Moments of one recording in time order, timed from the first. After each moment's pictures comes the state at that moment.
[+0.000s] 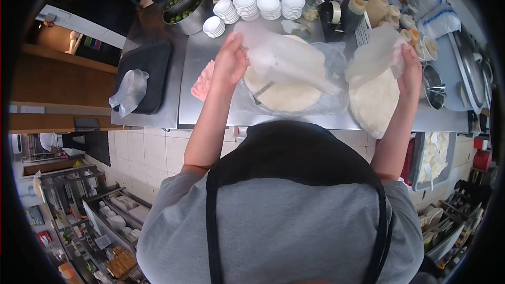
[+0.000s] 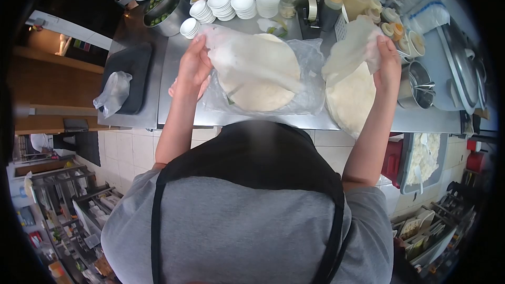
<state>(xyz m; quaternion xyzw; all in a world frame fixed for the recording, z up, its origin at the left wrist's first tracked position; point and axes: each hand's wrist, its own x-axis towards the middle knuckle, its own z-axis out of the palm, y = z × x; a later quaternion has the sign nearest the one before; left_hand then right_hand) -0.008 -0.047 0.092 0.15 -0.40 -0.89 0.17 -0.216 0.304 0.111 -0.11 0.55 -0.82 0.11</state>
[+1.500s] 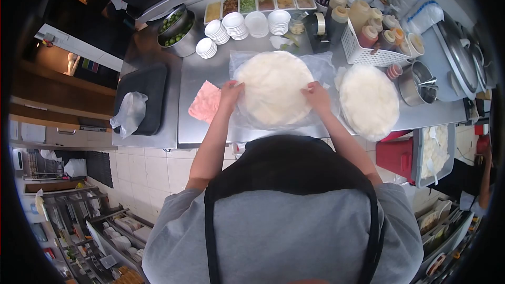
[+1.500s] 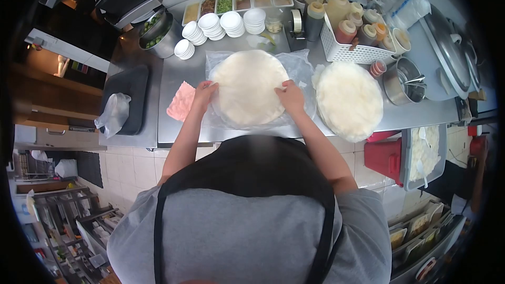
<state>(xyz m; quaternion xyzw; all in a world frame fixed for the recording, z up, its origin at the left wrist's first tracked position) 0.006 -0.081 -0.042 0.42 -0.65 -0.63 0.09 -0.115 0.186 -0.038 -0.11 0.87 -0.46 0.15</state>
